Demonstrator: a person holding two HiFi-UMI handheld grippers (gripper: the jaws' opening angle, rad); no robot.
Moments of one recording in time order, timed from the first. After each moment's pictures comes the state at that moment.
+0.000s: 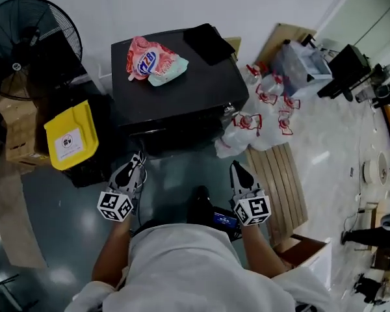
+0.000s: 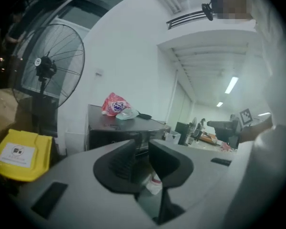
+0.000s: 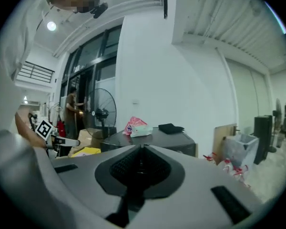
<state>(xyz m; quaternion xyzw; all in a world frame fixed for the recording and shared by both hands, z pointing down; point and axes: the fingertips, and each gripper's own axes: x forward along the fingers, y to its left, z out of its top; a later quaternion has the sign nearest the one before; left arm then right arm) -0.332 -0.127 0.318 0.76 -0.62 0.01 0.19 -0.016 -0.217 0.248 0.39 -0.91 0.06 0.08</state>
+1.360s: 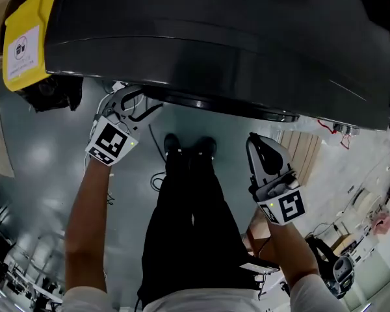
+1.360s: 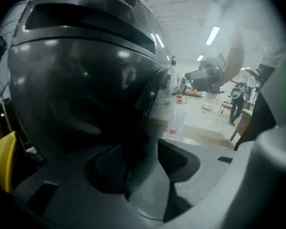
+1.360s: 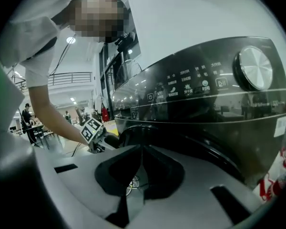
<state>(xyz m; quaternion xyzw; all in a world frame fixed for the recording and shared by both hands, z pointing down) -0.355 -0.261 0.651 0.81 -0.50 0.26 0.17 -0.166 -0.329 0.528 0.10 -0.98 0.09 0.15</state>
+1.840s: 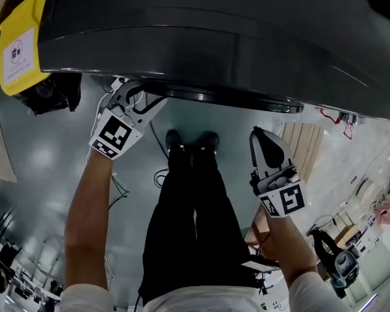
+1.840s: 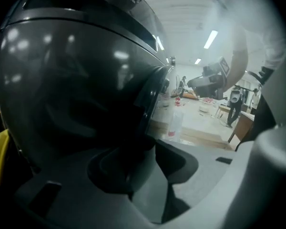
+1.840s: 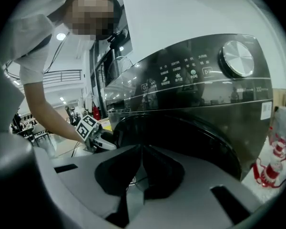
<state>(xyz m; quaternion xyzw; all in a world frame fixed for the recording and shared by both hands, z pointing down) -0.350 -0.271 0.658 0.82 -0.49 0.24 0.17 -0.153 -0.329 0.550 0.15 -0.97 0.11 0.17</state>
